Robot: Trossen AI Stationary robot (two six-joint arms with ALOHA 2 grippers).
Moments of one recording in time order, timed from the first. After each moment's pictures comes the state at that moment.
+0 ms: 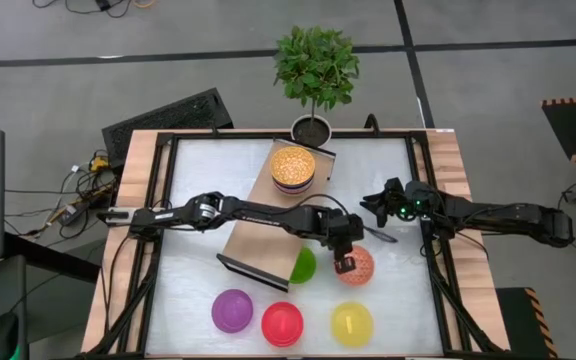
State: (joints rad) left arm -0.08 2.51 2.32 -0.63 -0.01 -0.29; right arm -0.31 0.46 0.01 0.01 0.02 0.52
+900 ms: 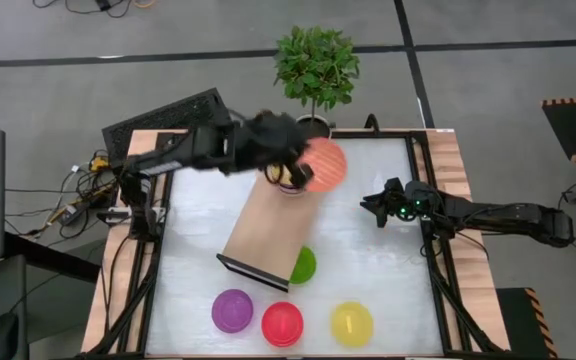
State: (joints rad) left arm 0.07 1.88 2.36 -1.01 -0.47 -0.25; right arm -0.32 0.47 0.01 0.01 0.03 0.52
